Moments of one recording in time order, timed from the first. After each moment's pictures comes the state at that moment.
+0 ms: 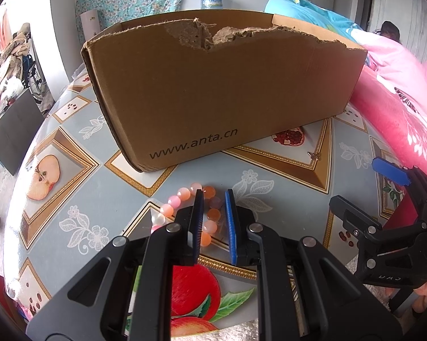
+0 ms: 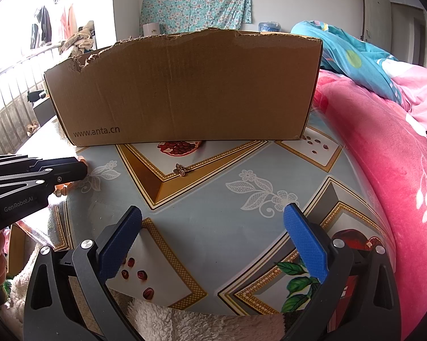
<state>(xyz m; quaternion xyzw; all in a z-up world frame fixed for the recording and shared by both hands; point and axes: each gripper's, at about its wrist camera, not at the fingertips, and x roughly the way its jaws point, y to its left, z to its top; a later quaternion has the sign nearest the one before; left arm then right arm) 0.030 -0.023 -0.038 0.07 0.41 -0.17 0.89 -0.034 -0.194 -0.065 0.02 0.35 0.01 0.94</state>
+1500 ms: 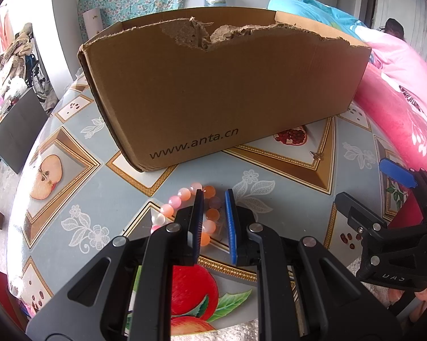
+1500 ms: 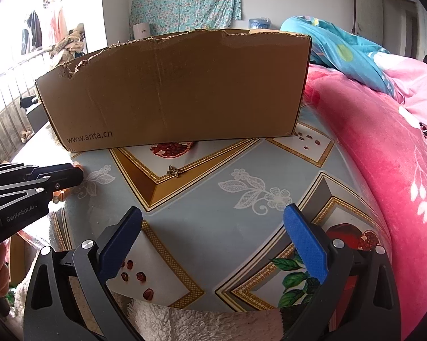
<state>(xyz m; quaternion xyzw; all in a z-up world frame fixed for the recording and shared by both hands) 0.033 -0.035 -0.039 0.08 0.41 -0.15 0.89 -0.037 -0.192 -0.062 0.03 0.36 -0.01 0.93</state>
